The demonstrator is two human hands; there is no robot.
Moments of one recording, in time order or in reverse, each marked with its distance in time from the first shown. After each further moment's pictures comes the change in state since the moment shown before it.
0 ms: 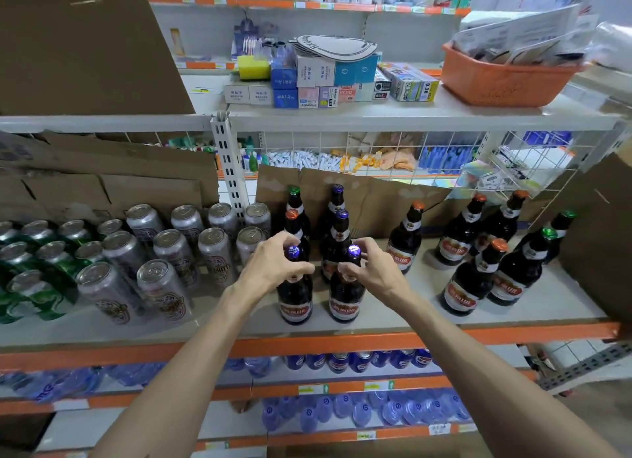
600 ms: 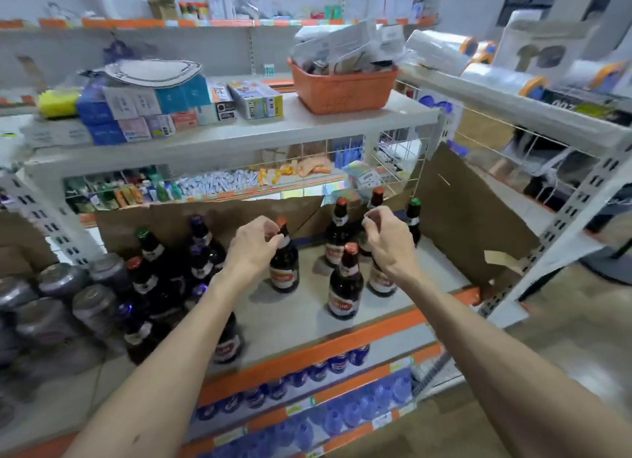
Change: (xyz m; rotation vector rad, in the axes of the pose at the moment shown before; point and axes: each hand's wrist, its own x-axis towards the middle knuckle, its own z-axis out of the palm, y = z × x) left_hand 0.076 0.184 0.144 0.073 0.044 0.180; right_hand -0.018 0.129 -0.221 -0.060 0.541 0.116
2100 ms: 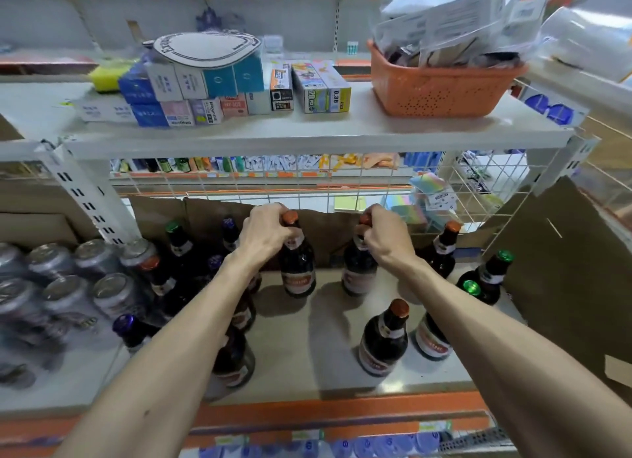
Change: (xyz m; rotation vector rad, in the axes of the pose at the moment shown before) left_hand 0.100 -0.023 -0.004 0.169 0.091 -0.187; right_hand 0.136 -0.020 0.107 -0.204 -0.351 -0.203
